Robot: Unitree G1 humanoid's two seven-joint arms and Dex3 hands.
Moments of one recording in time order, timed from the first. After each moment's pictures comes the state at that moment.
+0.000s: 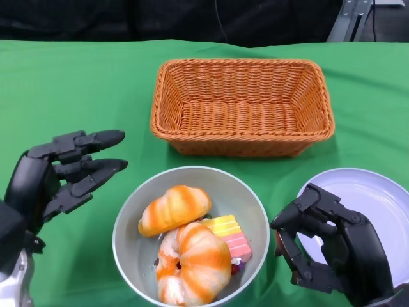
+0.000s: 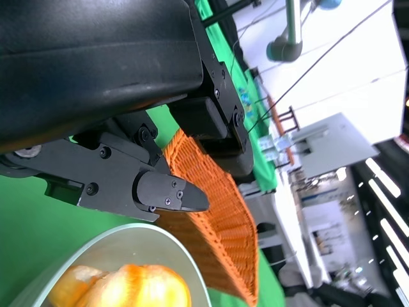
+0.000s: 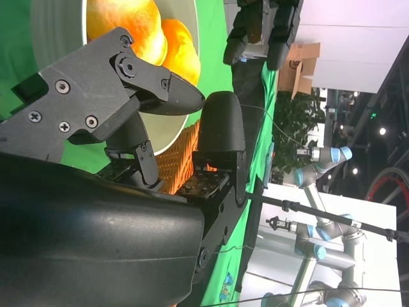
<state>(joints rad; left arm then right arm) -0.29 0.16 0.18 0.62 -0.17 -0.66 -0.38 0.15 0.05 0.13 0.02 0.04 -0.48 0.18</state>
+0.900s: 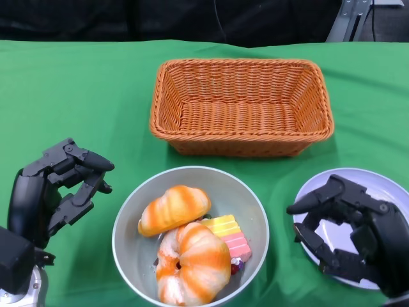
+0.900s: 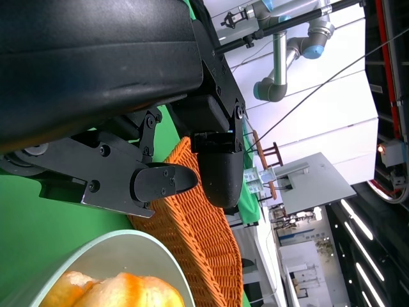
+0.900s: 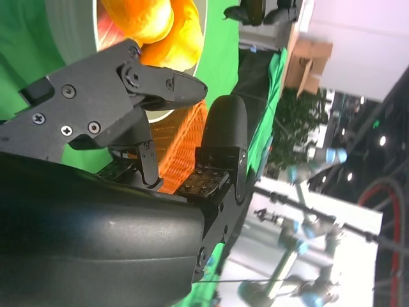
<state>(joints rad) -0.30 0.11 0.20 0.78 -0.16 -0.86 -0.29 0.15 -0.05 0.07 -0.11 0.03 -0.44 0.21</state>
